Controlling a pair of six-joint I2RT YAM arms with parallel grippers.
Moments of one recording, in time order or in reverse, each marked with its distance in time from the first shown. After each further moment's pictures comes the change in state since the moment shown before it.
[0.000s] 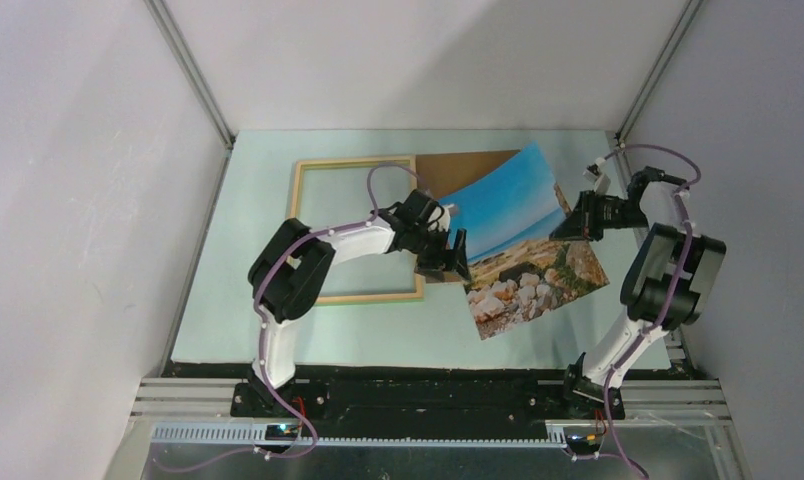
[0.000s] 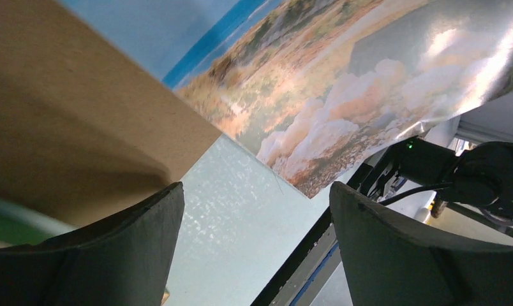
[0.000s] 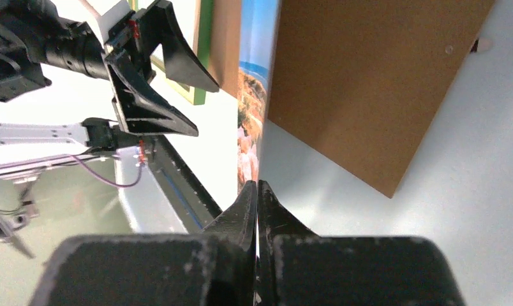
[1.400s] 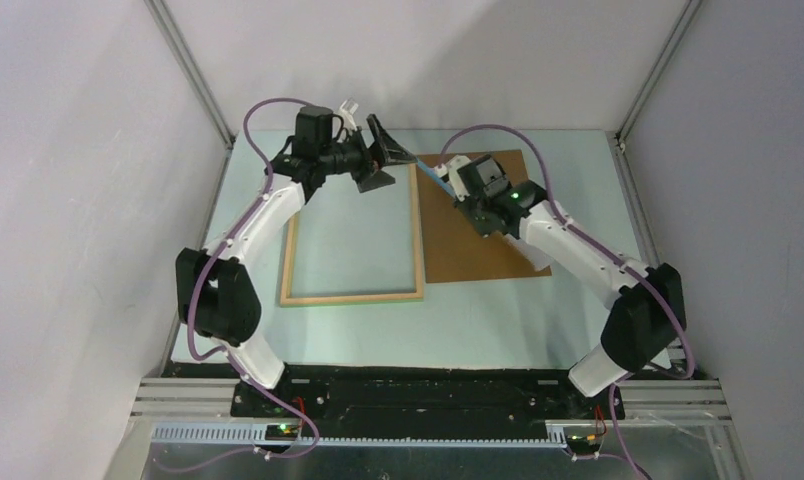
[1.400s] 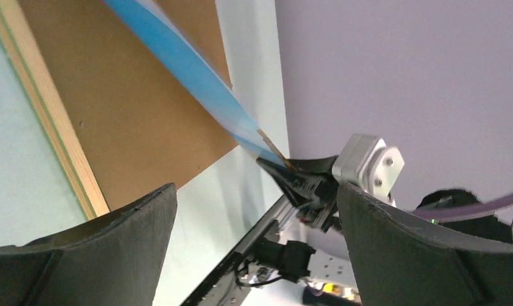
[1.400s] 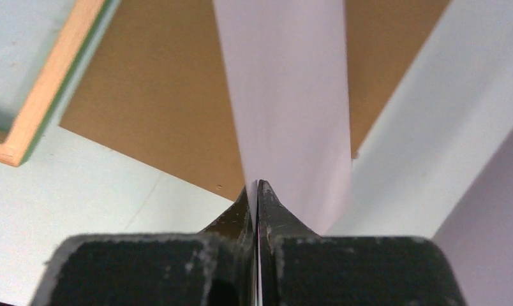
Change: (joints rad) left arm 0.411 -0.341 0.194 -0.047 0.083 -0.272; right arm 0.975 -0.317 0.016 0.392 1.291 0.293
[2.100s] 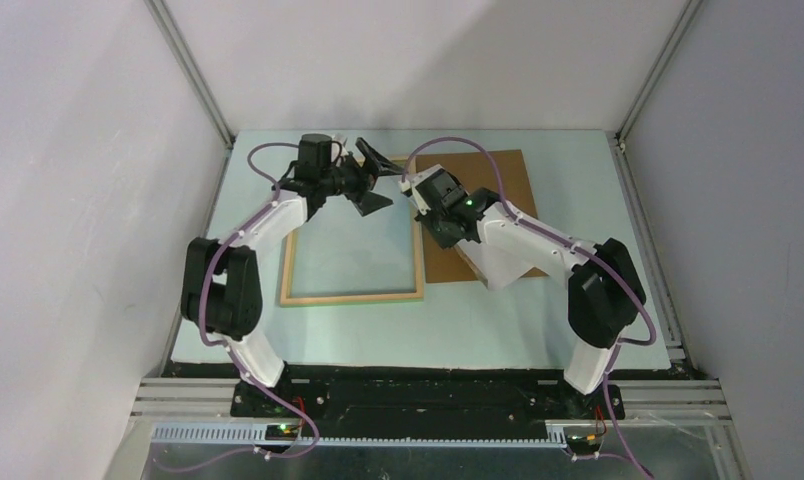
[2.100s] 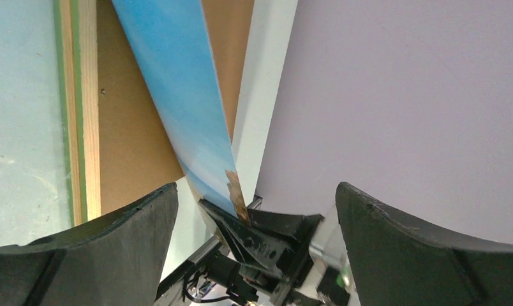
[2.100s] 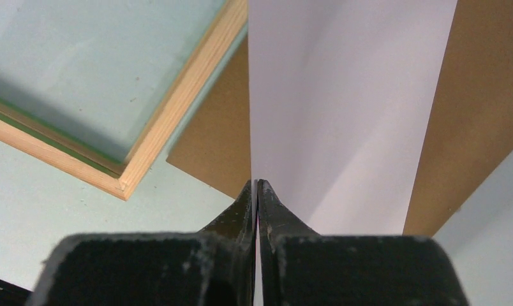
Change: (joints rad) left arm 0.054 0.015 -0.256 0.208 -0.023 -0.330; right arm 0.138 0.216 0.065 0.064 -0.095 0.156
